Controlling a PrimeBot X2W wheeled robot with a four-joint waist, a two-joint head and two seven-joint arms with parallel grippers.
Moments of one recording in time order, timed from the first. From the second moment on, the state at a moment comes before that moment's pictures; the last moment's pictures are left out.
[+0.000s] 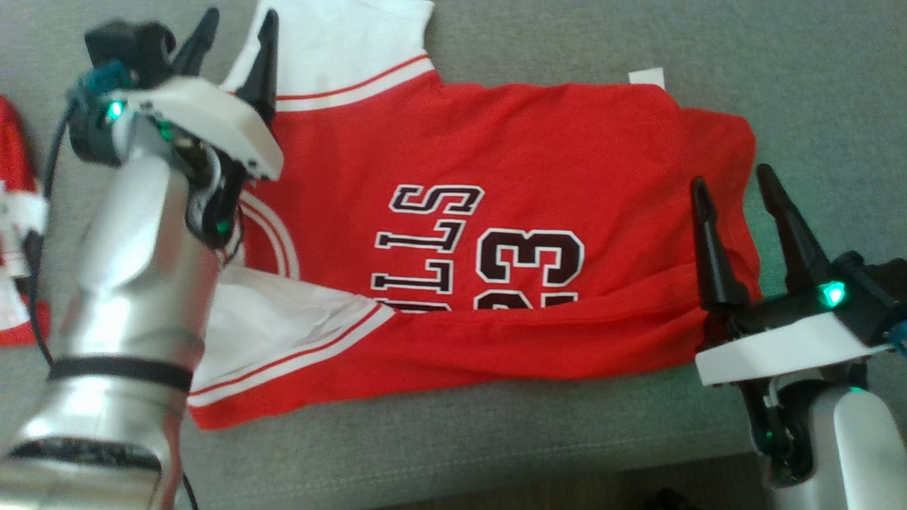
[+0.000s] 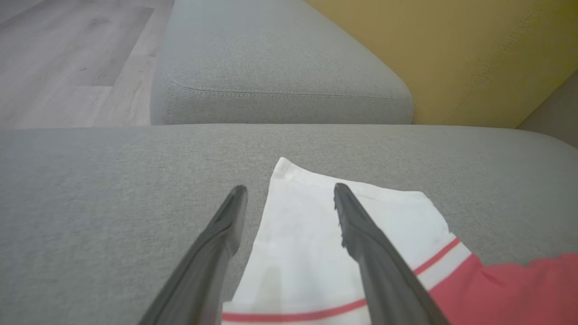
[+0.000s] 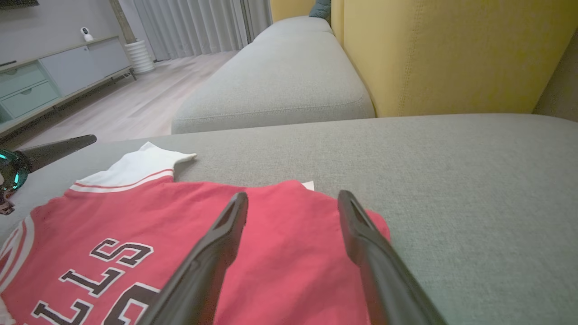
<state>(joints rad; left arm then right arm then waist) -0.84 0.13 -0.27 0.76 -0.36 -0.10 -0.13 -0.08 -0.04 0.05 -0.21 0.17 0.13 0.08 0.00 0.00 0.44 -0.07</state>
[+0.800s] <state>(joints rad) -1.17 0.18 -0.37 1.25 -0.32 -0.12 -0.10 -0.11 -0.04 0.07 -0.15 0.21 0.13 0.04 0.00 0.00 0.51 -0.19</state>
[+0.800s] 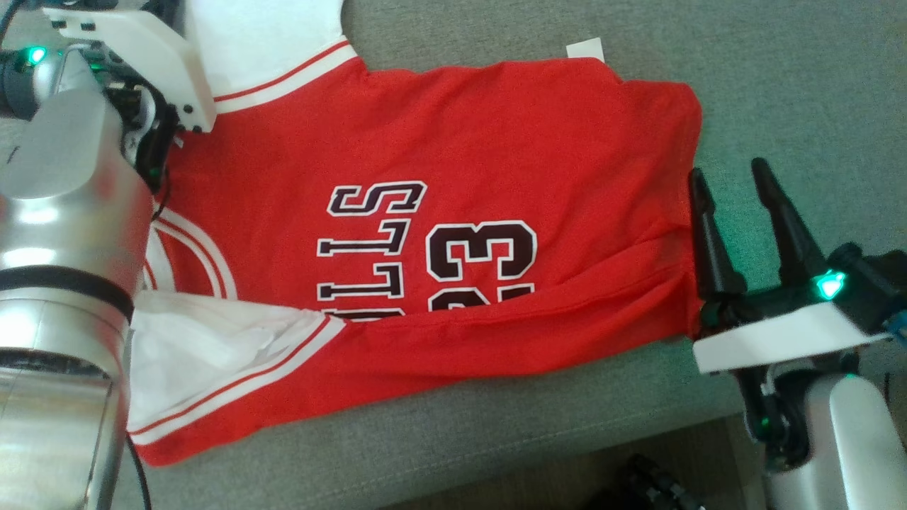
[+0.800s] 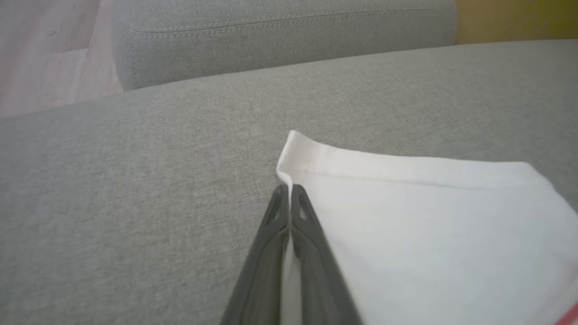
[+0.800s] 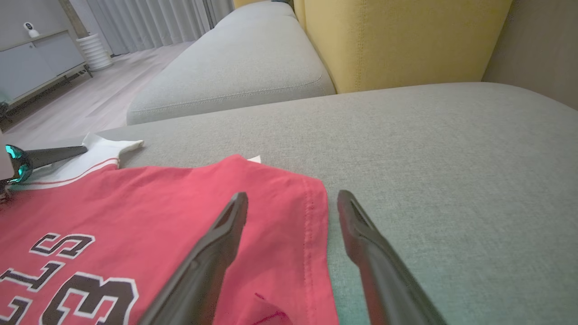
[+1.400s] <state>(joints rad) -1.17 0.15 -0.44 1.22 -0.36 -0.13 -0.24 -0.54 -0.22 0.11 0.27 0.35 0.13 0.16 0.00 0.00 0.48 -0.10</state>
